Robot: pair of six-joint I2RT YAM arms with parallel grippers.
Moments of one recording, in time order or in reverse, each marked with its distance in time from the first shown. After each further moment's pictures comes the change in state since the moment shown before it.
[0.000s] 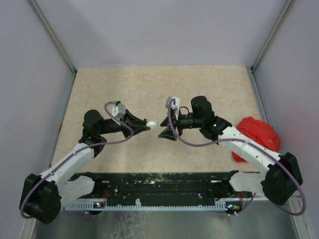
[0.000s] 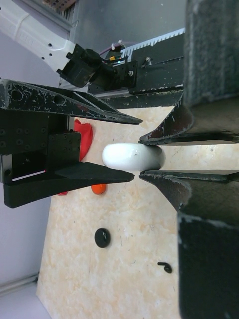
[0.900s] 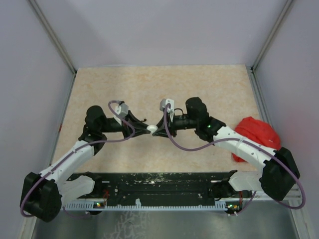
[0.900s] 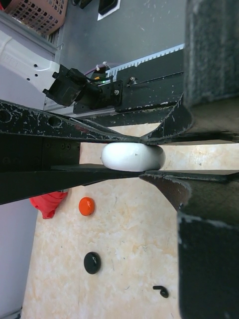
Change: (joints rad) left arm 0.000 0.028 0.048 -0.125 0.111 0.037; right arm 0.081 0.049 -0.008 0.152 -0.015 -0.018
